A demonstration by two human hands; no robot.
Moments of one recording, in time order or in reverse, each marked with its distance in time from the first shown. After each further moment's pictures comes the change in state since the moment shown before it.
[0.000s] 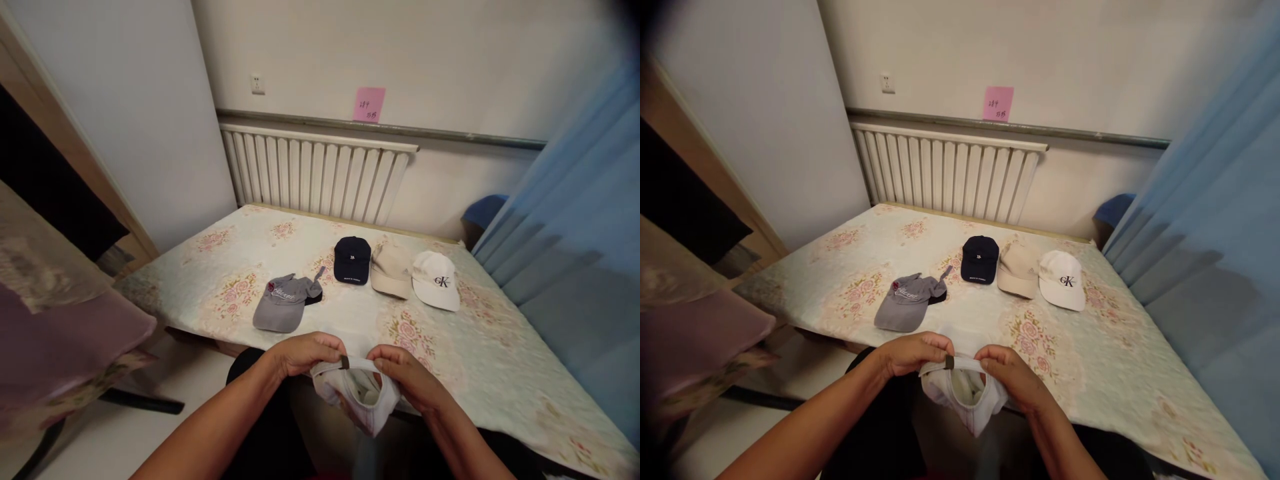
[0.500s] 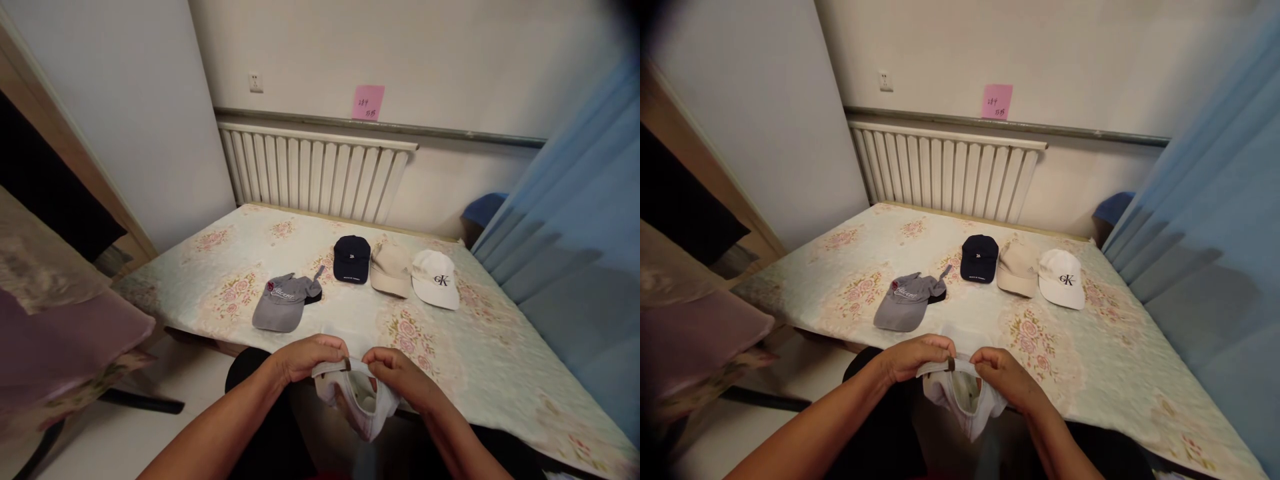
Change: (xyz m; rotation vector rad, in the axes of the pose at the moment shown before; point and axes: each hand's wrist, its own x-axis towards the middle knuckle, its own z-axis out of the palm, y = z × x) left_hand -0.001 -0.002 0.013 0.008 0.061 0.069; right_hand 0.002 0.001 0.007 -0.273 0.021 0.037
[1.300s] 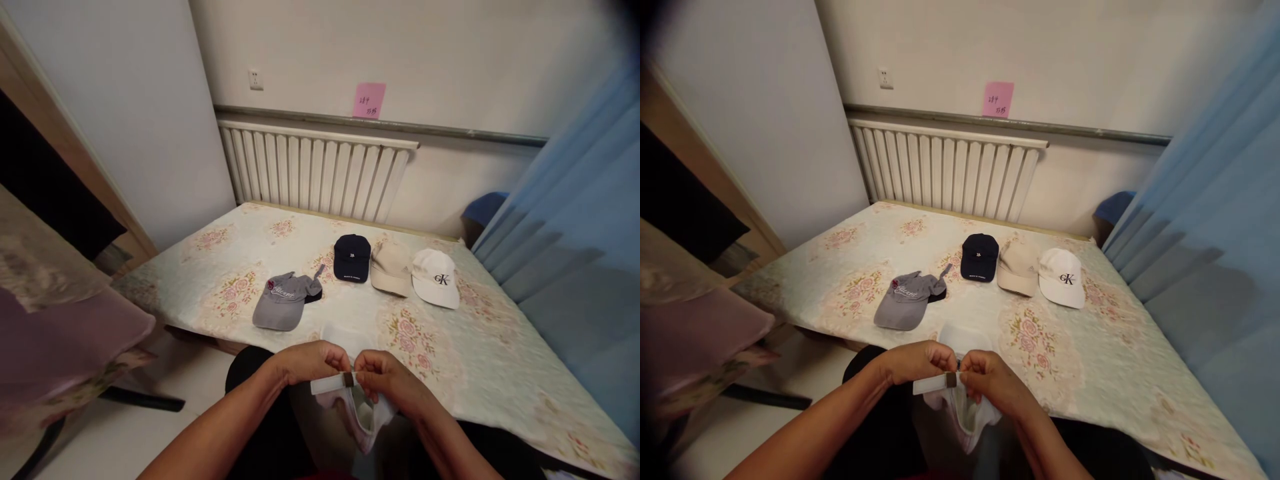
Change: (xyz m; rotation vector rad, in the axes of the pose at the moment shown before) left_hand 0.001 -0.008 -0.002 0.256 -0.088 -0.099; right_hand 0.001 -0.010 0.022 0.076 -0.084 -0.063
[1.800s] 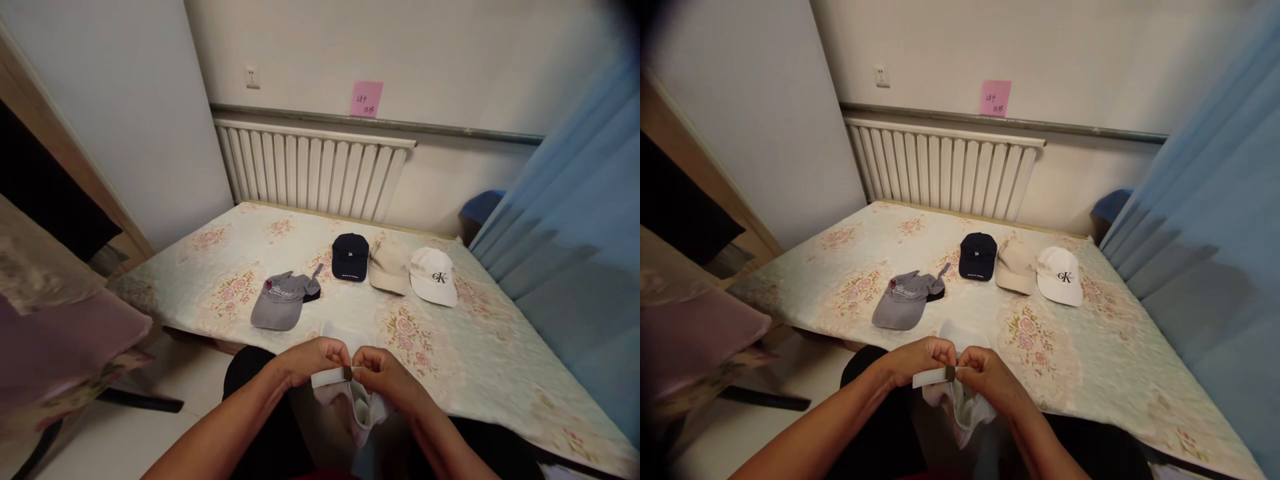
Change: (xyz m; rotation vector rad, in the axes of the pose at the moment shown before) left_hand 0.007 -0.005 0.005 -0.122 0.097 0.077; right_hand 0.000 0.001 0.004 -0.044 0.122 -0.012
